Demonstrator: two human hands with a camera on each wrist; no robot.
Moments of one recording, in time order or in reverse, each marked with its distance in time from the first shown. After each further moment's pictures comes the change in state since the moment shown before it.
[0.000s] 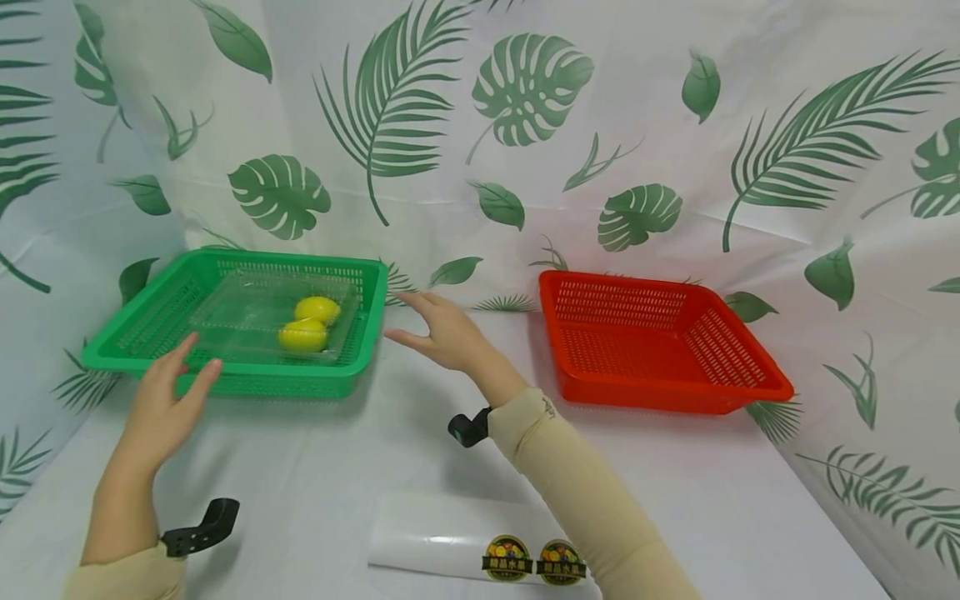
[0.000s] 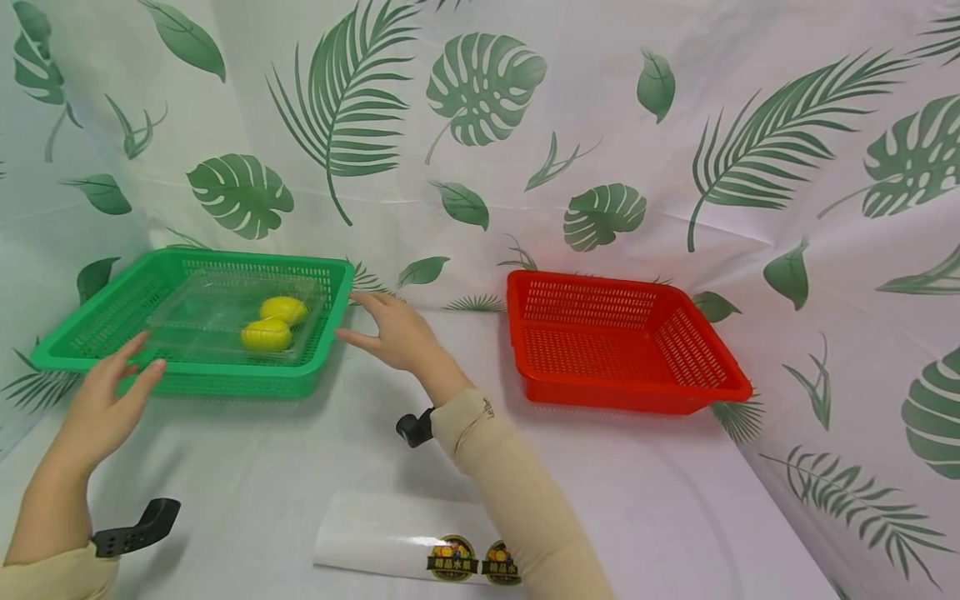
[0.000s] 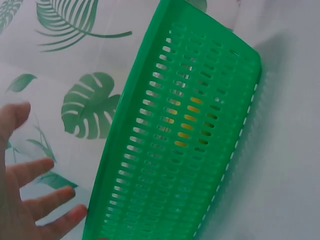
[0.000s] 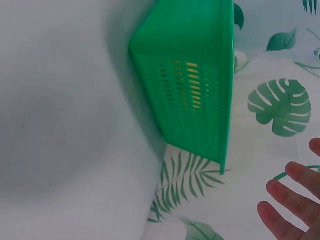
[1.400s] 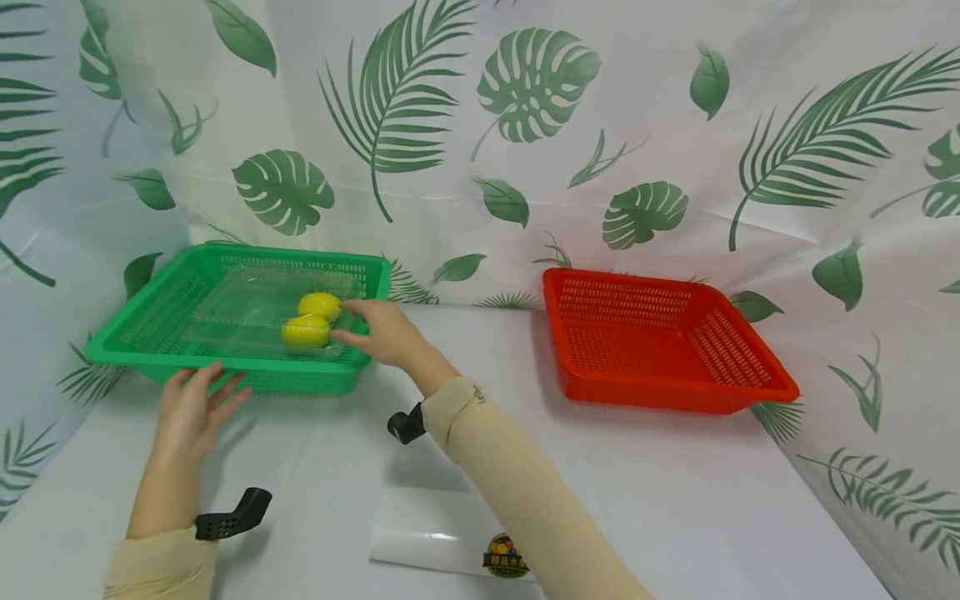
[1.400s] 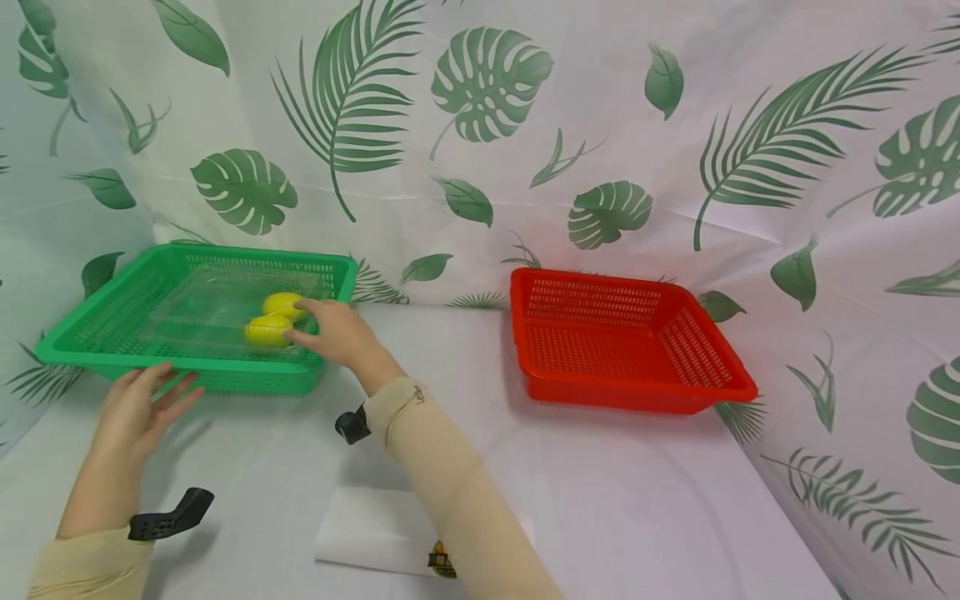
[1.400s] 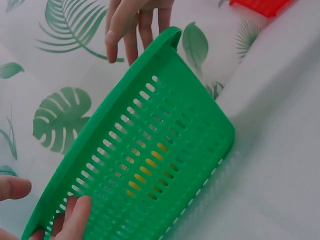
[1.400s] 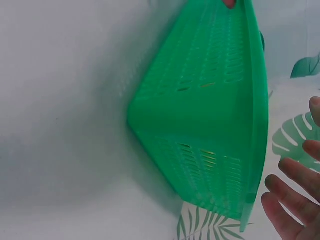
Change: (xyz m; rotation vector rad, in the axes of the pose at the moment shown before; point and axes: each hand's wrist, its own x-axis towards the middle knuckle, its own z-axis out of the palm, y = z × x) left_hand 0.010 -0.007 0.027 -1.369 0.130 -0.589; right_hand 0.047 -0.045 0.045 0.091 -0.091 -0.028
